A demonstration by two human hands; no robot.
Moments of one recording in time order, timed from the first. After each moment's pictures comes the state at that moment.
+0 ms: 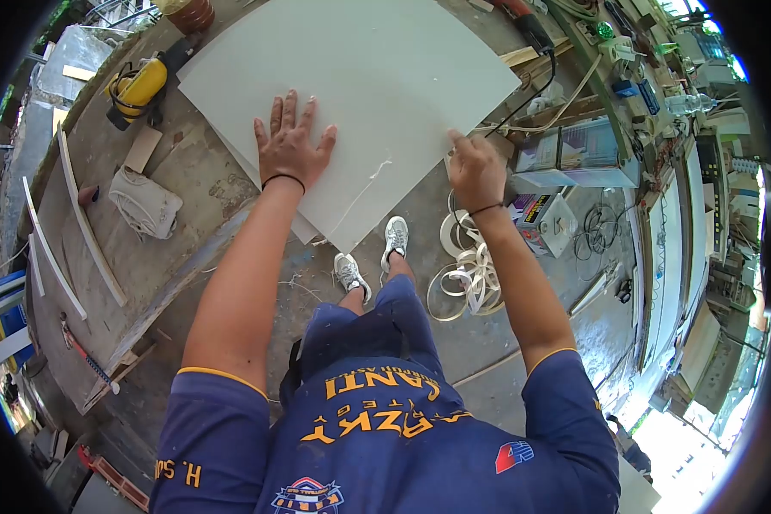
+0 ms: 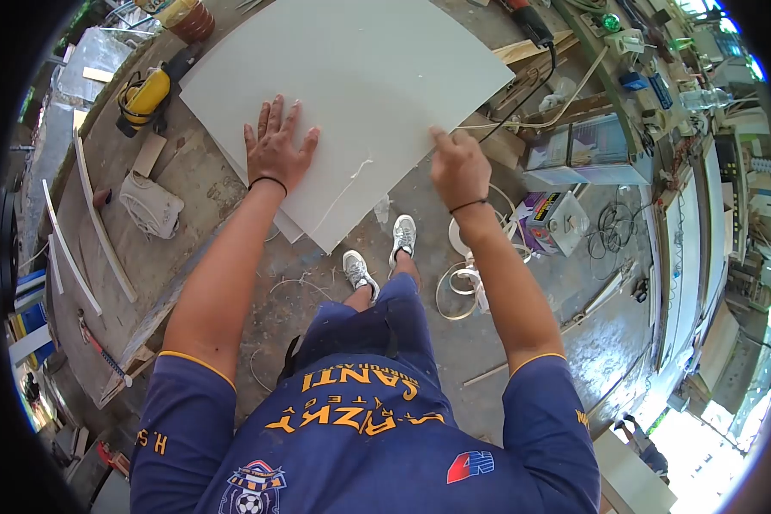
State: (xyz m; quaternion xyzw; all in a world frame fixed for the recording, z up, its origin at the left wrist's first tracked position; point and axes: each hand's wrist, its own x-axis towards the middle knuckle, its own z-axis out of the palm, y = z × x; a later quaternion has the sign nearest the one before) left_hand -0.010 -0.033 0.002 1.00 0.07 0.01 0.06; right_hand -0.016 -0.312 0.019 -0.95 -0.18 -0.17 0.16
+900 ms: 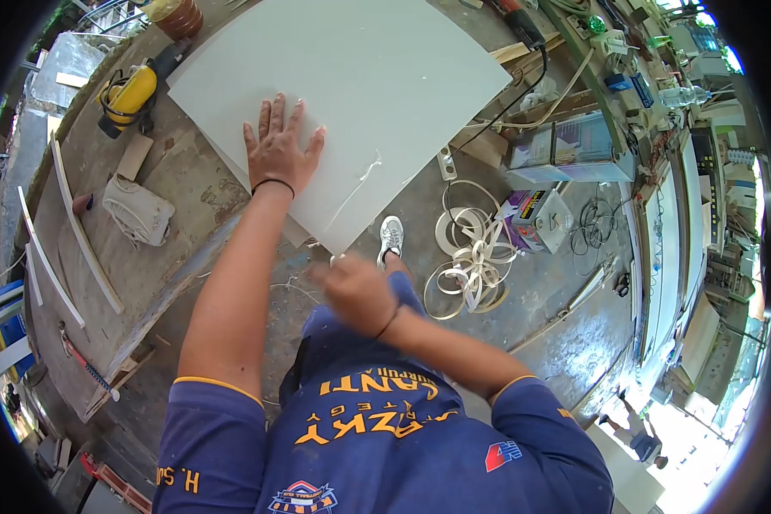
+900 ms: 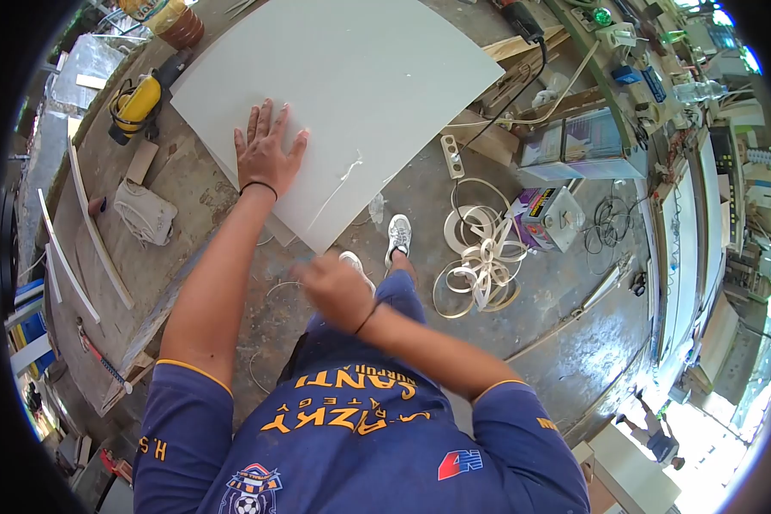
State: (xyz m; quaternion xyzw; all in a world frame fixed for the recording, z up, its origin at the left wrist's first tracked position) left_hand -0.010 -0.032 -0.002 0.99 0.07 0.03 0.07; right_hand -0.171 -0.198 0.035 -0.89 -0.34 0.00 0.31
